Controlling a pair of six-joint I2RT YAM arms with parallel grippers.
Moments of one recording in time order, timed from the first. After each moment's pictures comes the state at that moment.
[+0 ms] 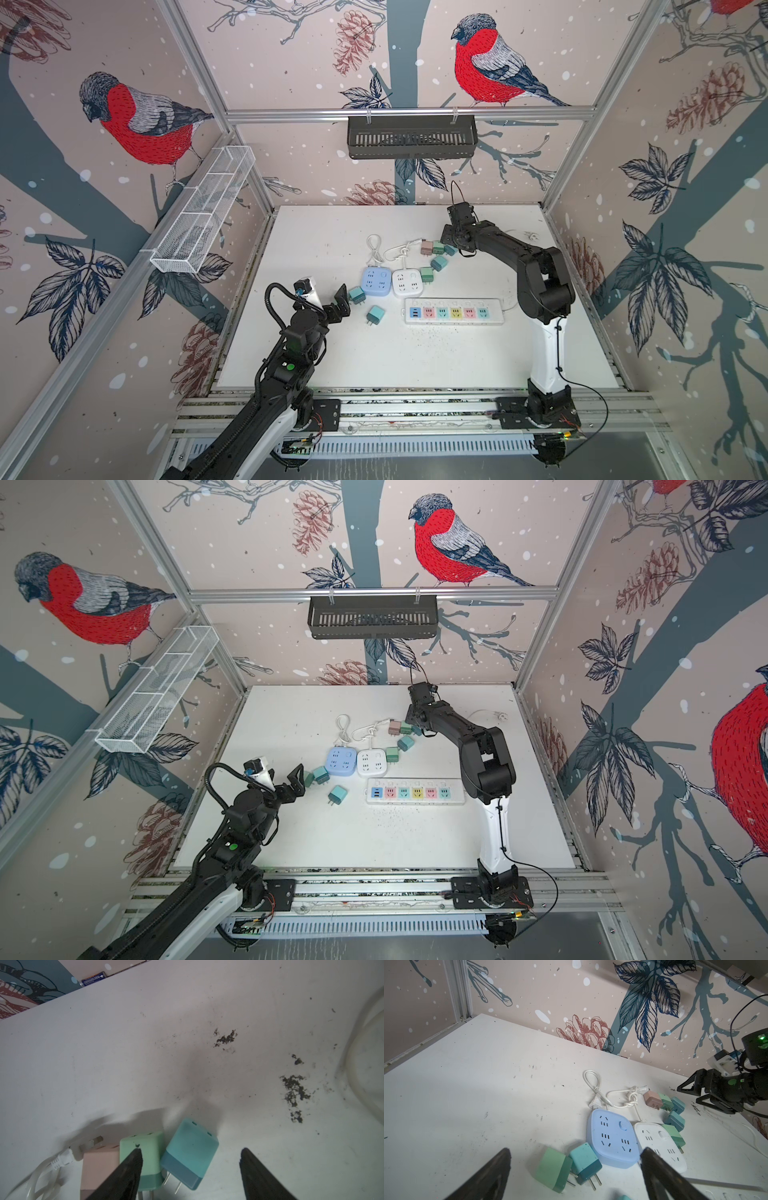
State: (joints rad) left arm -0.38 0.57 0.16 0.21 -0.25 -0.39; right arm 0.38 2.15 1.66 -0.45 0.21 0.58
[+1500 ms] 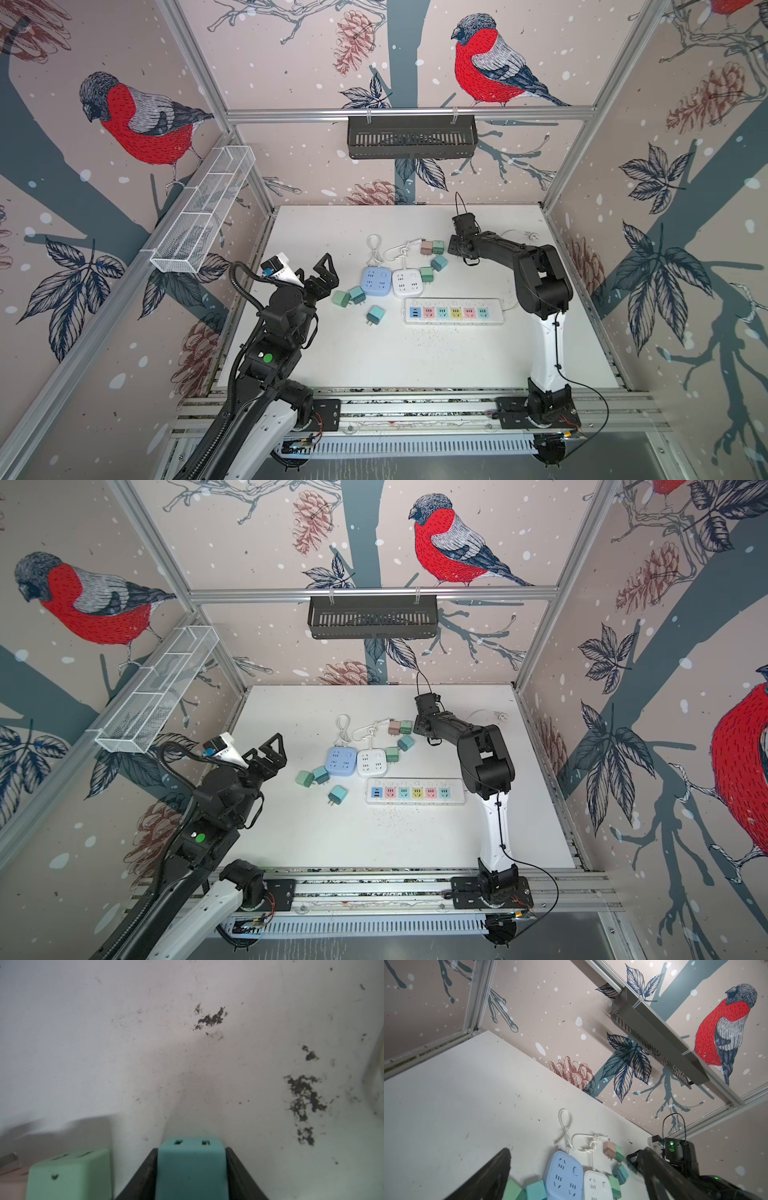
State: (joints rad) left arm -0.38 0.60 0.63 -0.19 -0.32 -0.71; right arm 0.34 2.20 1.53 -0.29 0.19 0.49
